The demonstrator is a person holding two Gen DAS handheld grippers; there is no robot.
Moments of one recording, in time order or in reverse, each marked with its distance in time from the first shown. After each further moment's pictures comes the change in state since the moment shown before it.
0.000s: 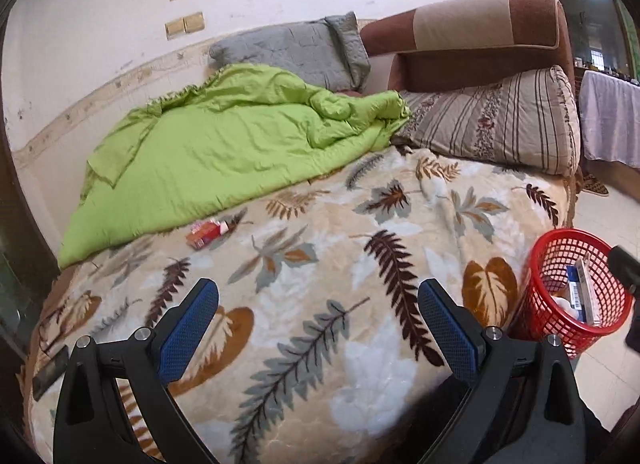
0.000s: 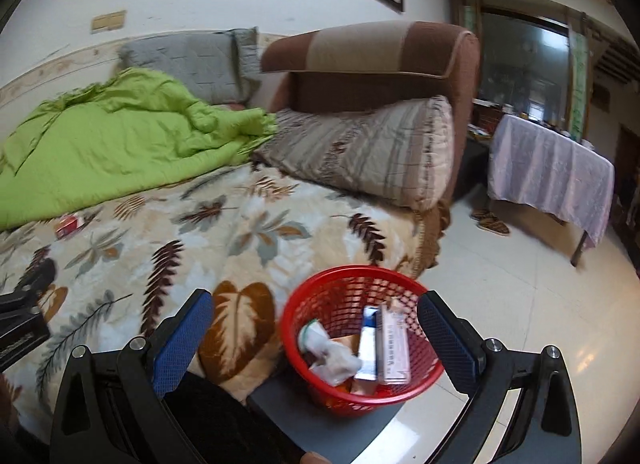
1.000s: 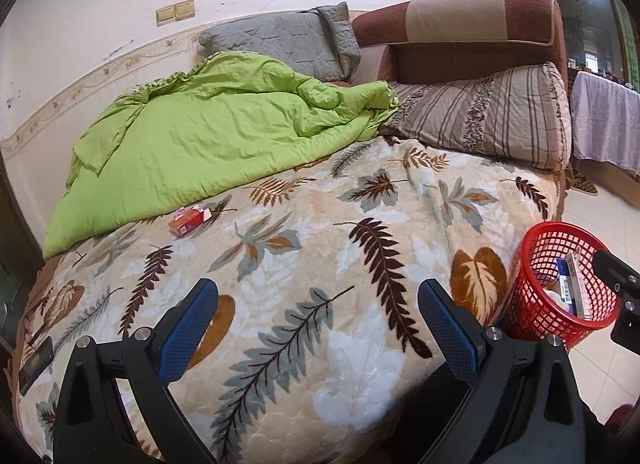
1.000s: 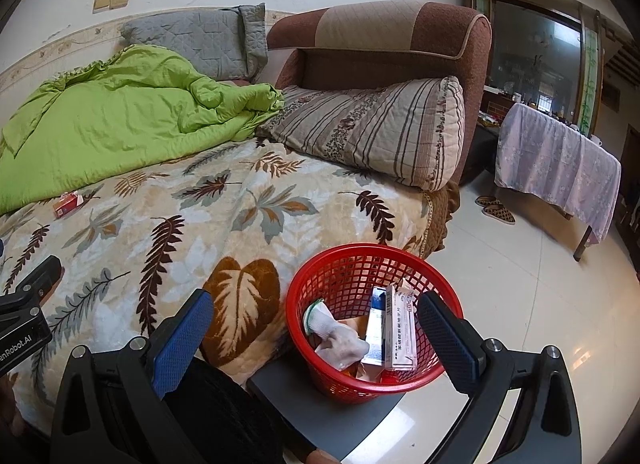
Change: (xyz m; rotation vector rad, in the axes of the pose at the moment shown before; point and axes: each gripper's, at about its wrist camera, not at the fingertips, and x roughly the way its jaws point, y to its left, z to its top) left arm 0.011 -0.004 -0.004 -0.006 0.031 -0.049; right arm 0.015 -0.001 -0.007 -0.007 0.074 0.001
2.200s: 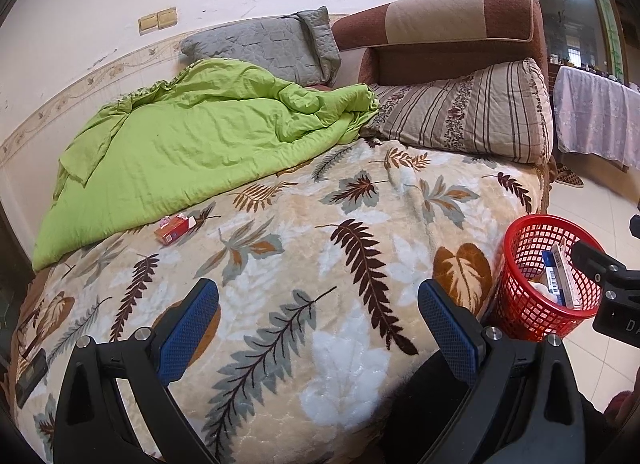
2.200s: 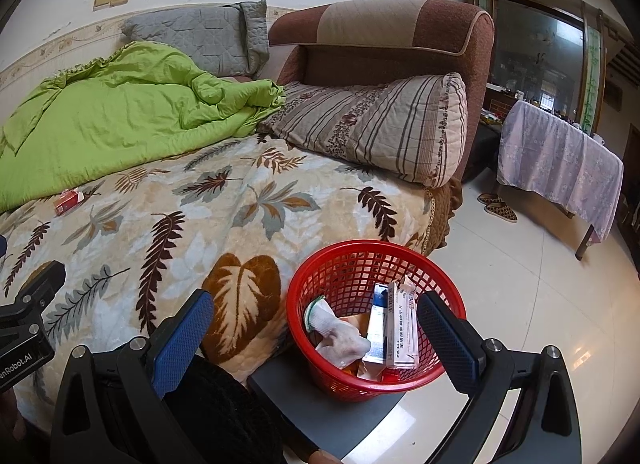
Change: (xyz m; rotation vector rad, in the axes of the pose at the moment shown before) left arm -0.006 -0.012 -0.004 0.034 -0.023 -0.050; right arm 0.006 -0.001 -0.002 -0.004 0.012 0.009
